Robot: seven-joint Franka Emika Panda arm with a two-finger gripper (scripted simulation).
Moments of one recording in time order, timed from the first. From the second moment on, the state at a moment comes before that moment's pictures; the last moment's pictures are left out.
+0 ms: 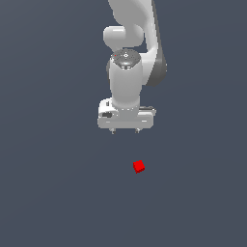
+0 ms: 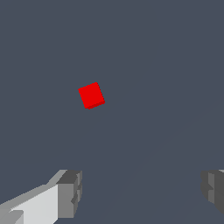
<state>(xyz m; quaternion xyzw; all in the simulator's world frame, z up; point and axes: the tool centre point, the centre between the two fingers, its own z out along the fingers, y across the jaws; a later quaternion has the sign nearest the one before) 0.010 0.008 0.189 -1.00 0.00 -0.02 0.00</state>
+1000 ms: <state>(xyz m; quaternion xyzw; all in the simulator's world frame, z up) 0.045 0.028 0.125 -1.00 -0.07 -0.01 0.00</state>
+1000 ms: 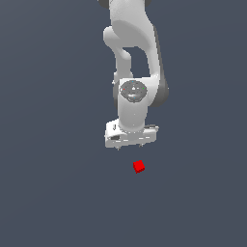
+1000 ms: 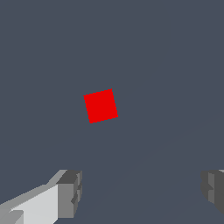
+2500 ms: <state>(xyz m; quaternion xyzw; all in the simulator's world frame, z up) 0.095 0.071 0.020 -0.98 -0.19 0.00 0.00</state>
